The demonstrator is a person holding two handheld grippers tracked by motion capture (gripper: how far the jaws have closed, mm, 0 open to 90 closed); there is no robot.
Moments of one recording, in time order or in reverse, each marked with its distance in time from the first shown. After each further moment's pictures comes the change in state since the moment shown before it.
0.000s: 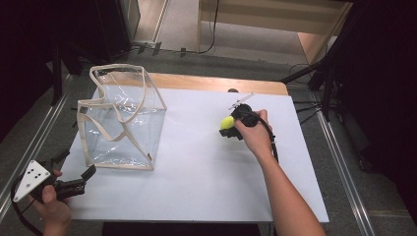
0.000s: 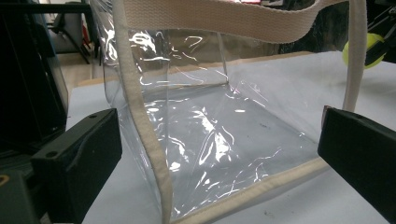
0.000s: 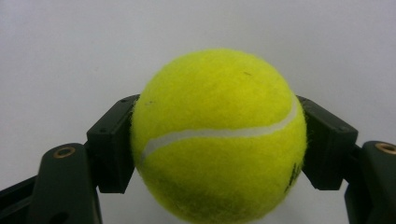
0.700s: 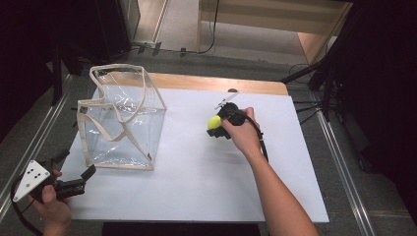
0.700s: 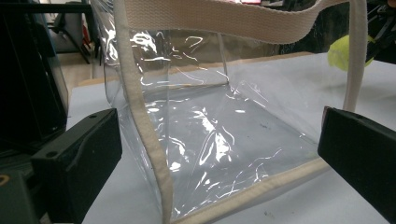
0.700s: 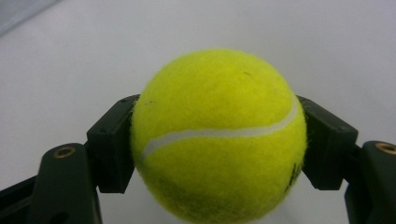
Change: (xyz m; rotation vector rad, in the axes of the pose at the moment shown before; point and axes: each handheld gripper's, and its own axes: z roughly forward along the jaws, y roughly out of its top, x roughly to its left) left arm 0.000 0.000 0.000 -0.001 0.002 -0.003; right arm 0.026 0.026 0.013 -0.010 0.041 -0.070
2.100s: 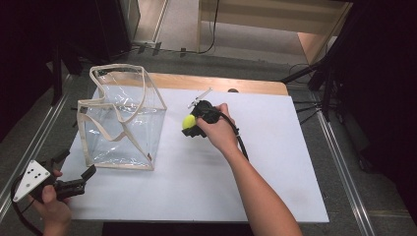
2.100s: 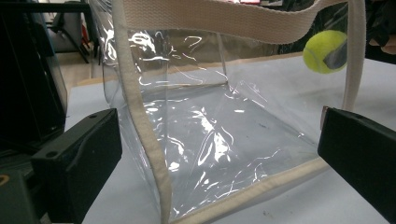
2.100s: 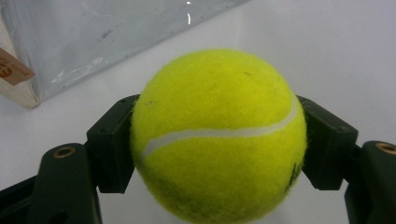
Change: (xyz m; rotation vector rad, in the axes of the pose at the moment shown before) left arm 0.000 0.000 0.000 0.003 -0.004 0.000; right arm 0.046 0.050 0.026 -0.027 0.087 -0.112
